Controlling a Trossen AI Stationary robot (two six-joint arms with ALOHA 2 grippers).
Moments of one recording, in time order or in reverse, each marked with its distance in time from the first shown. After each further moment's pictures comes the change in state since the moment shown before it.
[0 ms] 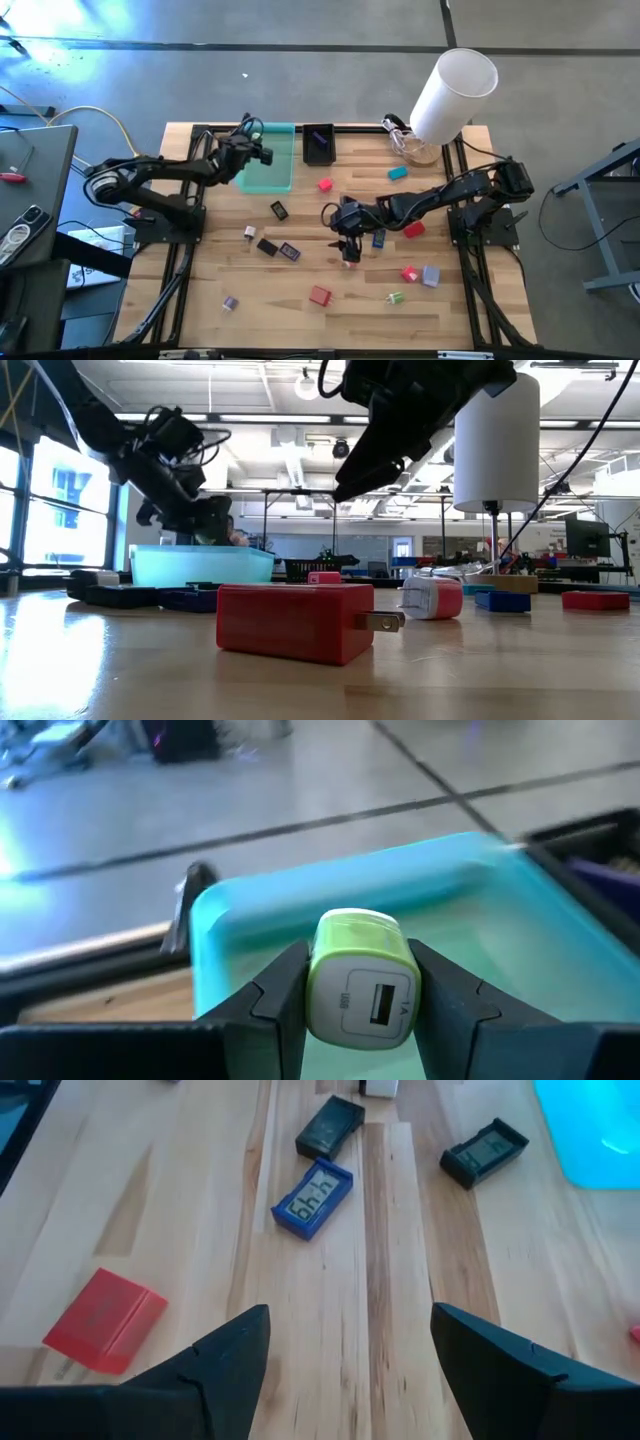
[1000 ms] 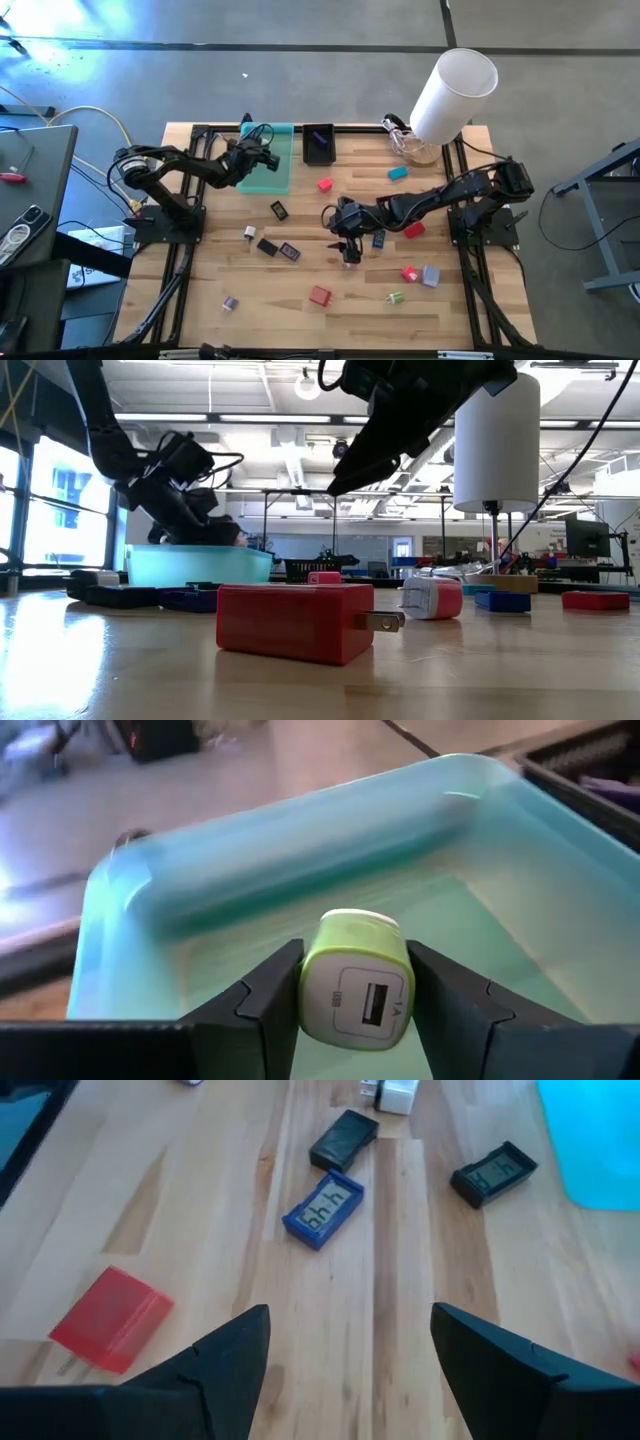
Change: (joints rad) left arm -0.018 0.236 0.000 0.212 0.028 0.101; right arm 0.012 0.000 0.000 0.023 -0.007 -0.052
